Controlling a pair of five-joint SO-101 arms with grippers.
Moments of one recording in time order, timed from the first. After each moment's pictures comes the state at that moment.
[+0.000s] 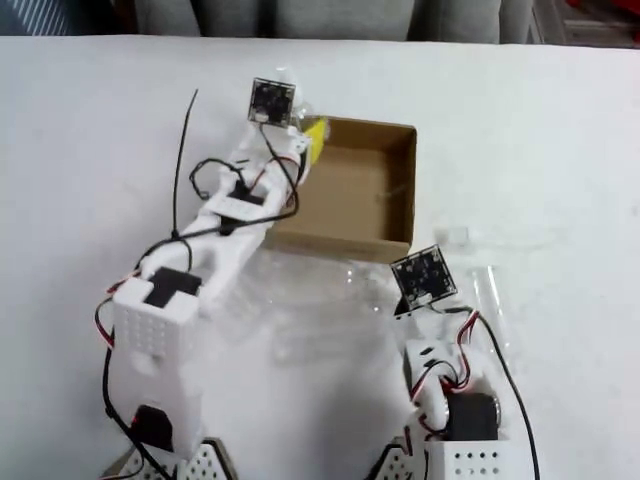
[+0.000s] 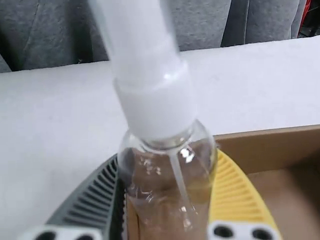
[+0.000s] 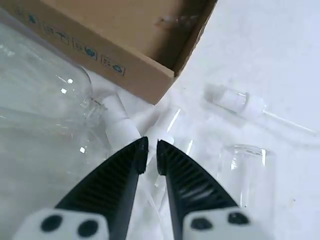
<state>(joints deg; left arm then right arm) 10.7 32.8 13.3 -15.0 4.7 -3.3 -102.9 91.0 60.2 24.0</state>
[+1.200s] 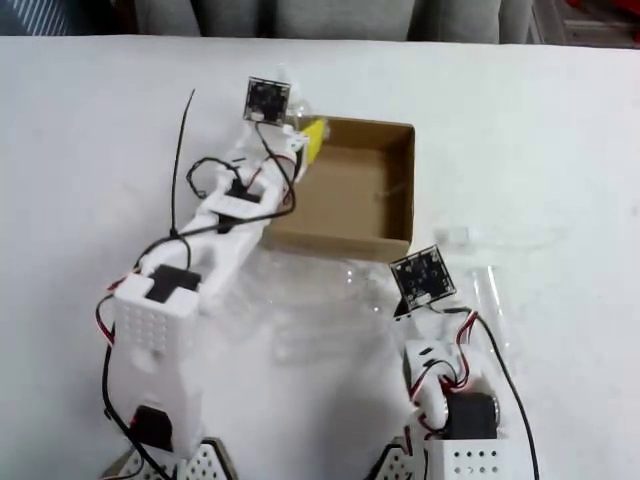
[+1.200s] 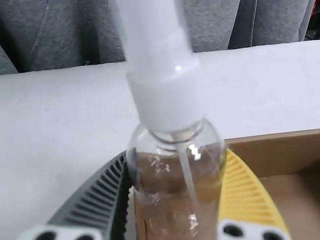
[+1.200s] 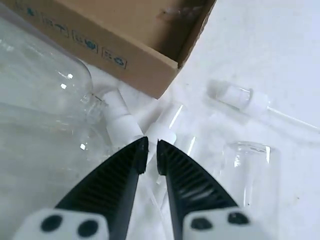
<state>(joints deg) 9.5 35.6 11.5 -15.3 4.7 -3.3 -103.2 91.8 60.2 24.0</state>
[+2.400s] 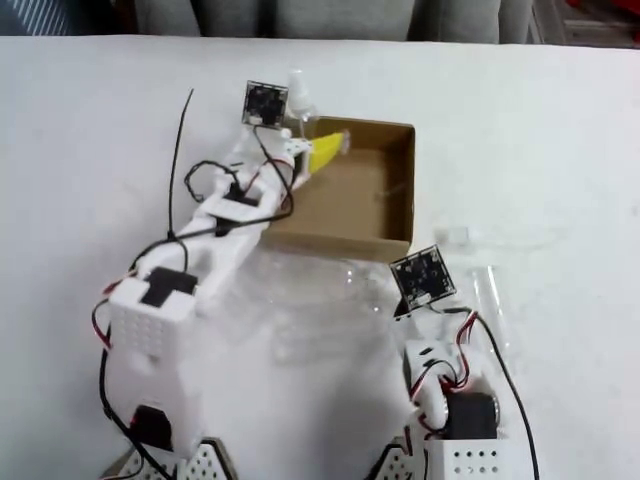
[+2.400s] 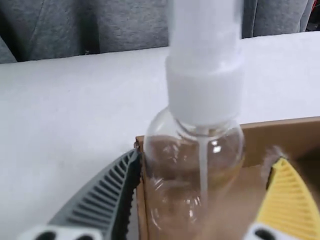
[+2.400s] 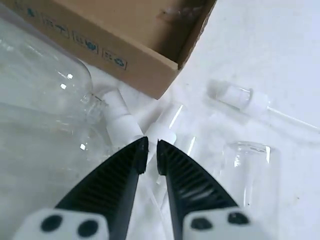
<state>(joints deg) 9.5 30.8 17.3 -15.2 4.6 -3.3 -103.2 91.8 60.2 24.0</state>
